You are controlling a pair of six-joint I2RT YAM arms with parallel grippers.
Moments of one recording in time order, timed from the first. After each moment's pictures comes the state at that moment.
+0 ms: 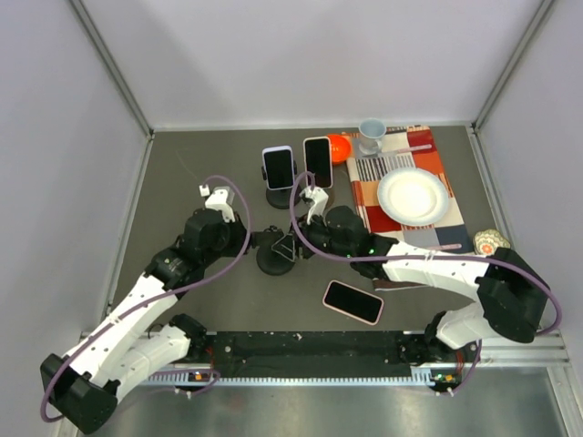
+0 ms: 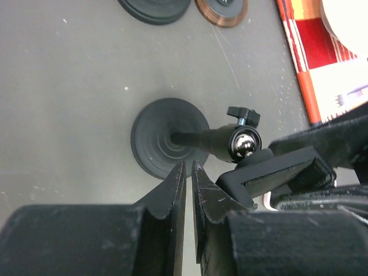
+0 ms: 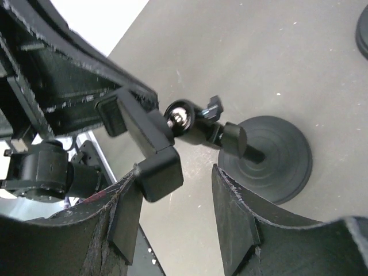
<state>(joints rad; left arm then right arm) -0.55 0.83 0.74 -0.45 -0.07 -0.49 0.97 1.41 0.82 0.30 -0.14 0.54</state>
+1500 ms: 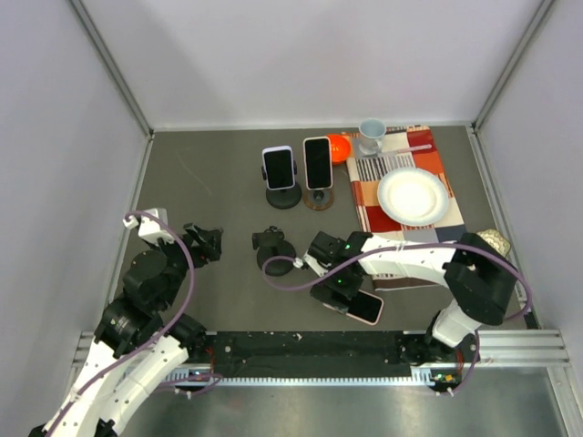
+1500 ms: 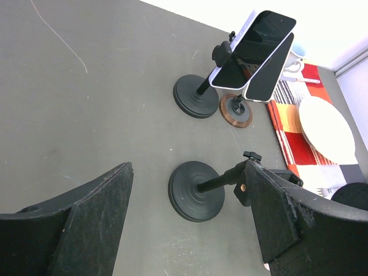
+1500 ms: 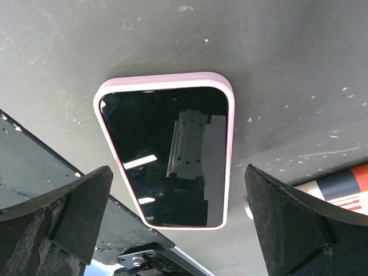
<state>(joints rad) -0.55 0.33 0.73 -0.59 -0.38 -0.53 1.02 1.58 0.96 -0.80 -0.02 -0.05</state>
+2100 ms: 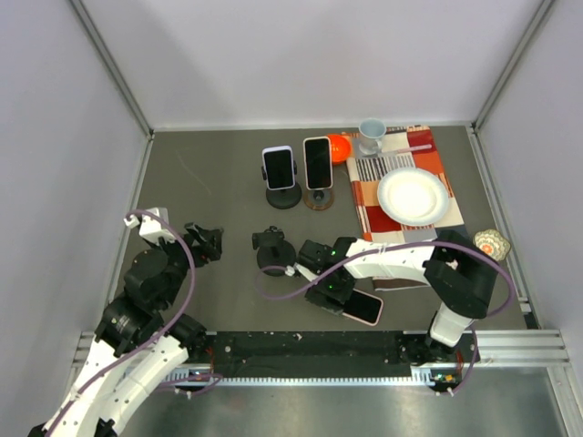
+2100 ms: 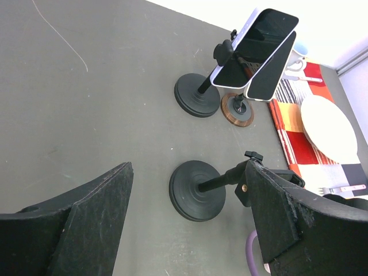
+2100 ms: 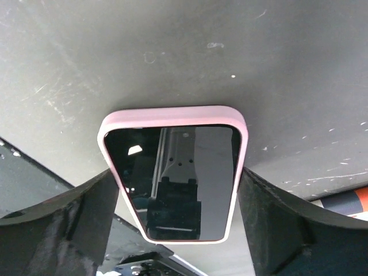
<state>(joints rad) -0.55 0.34 0.73 -0.59 -0.38 -0.53 1.09 1.70 1.00 -0.79 0.03 -0.04</state>
